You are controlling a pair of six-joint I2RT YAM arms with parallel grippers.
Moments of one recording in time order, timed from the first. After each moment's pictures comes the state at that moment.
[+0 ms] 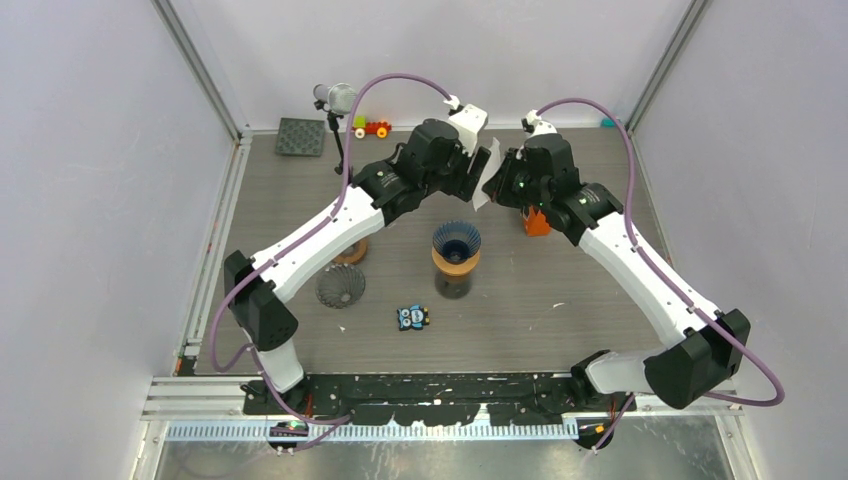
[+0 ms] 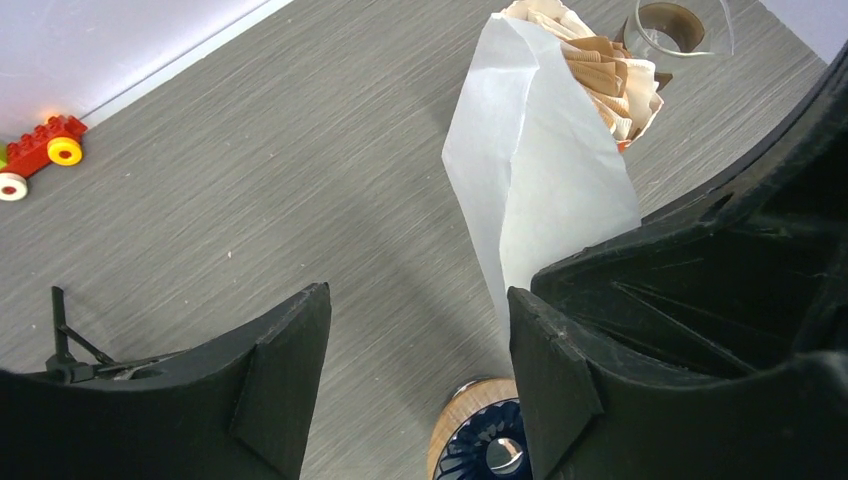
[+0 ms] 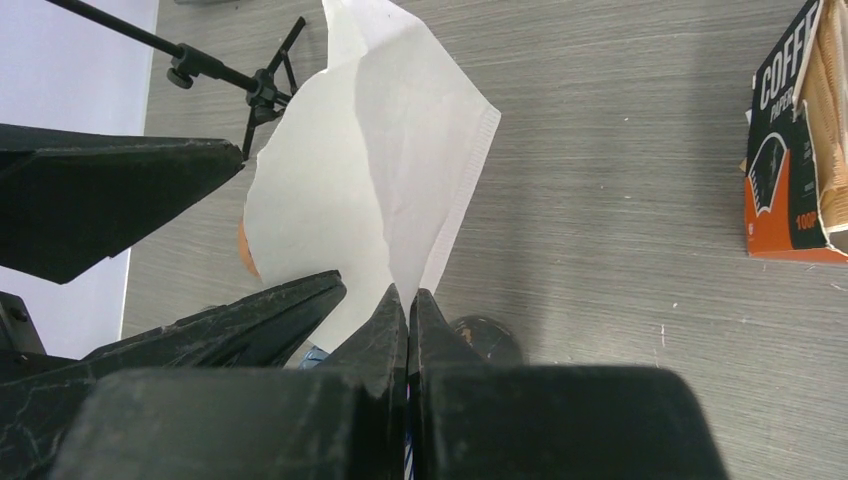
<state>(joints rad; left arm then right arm) -0.84 1.75 1.80 -0.51 -0.18 -0.07 0.48 1.32 1.31 -0.52 0.02 0.57</state>
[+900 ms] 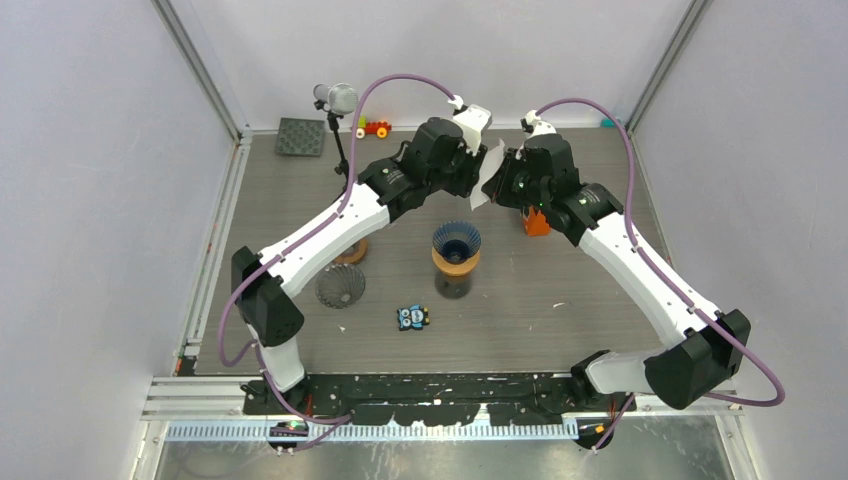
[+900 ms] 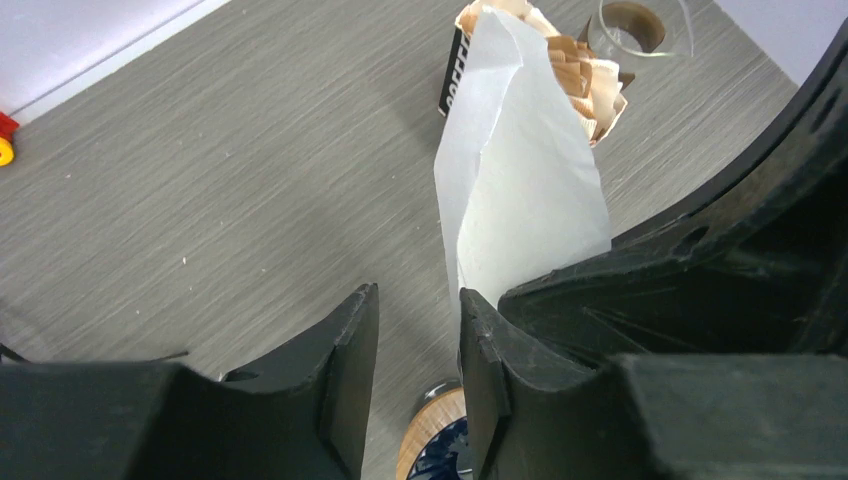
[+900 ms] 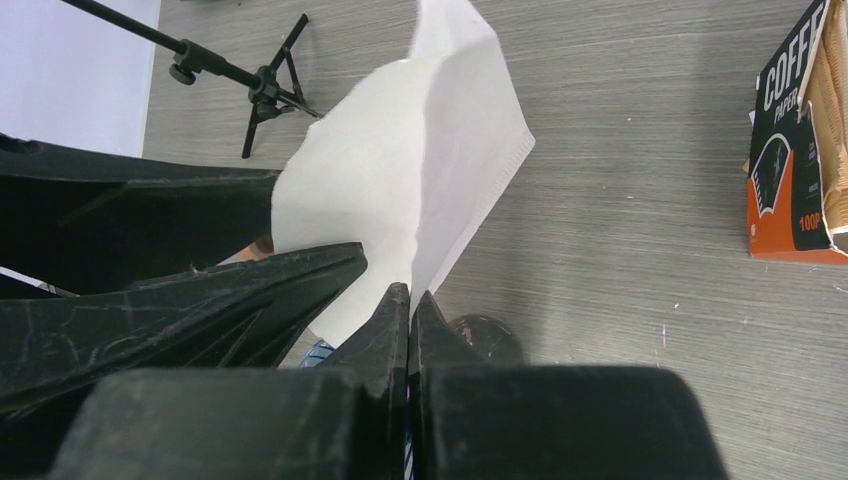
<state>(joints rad) -0.83 1.78 1.83 -0.51 -0.12 -0.12 0.49 1.32 1.31 -0.52 0.02 0.57</state>
